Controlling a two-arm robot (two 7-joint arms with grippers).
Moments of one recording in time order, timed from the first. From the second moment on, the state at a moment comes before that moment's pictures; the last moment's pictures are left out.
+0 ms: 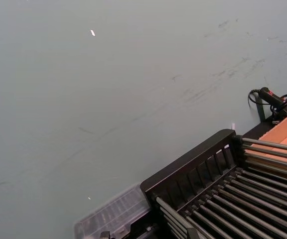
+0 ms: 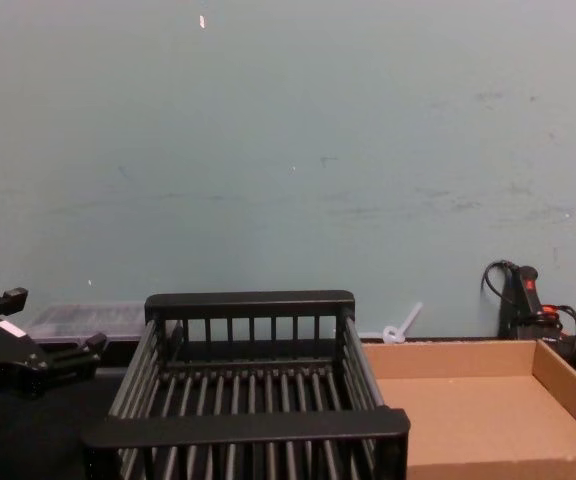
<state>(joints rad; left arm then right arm) -0.20 0.60 0.45 -1.41 -0.25 -0.12 0.03 -0.08 0.66 -0.22 -1.64 0.38 0.33 0.38</state>
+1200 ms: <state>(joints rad) -0.20 0.60 0.45 -1.41 -0.25 -0.12 0.03 -0.08 0.66 -0.22 -1.63 0.37 0.34 0.38</state>
